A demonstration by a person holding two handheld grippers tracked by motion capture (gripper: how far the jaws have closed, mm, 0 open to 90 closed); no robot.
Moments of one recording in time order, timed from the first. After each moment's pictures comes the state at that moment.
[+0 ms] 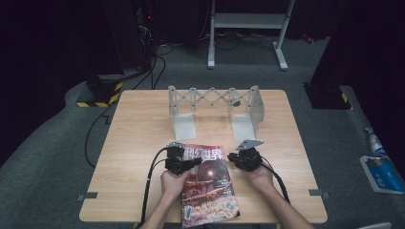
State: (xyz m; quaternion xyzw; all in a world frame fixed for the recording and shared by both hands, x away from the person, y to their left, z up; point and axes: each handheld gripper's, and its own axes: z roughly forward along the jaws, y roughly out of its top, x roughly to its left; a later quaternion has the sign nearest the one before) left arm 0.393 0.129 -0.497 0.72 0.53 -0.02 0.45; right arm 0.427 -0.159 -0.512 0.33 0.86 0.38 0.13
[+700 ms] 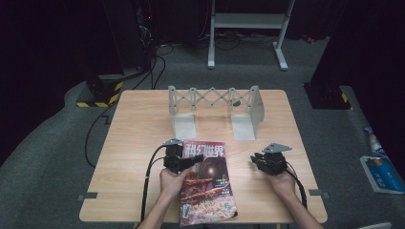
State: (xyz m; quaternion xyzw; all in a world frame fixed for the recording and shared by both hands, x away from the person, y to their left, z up) left arm 0.386 0.128 -0.470 0.72 0.48 -0.02 0.49; right arm 0.413 -0.234 -0.515 0.40 0.82 0.36 0.17
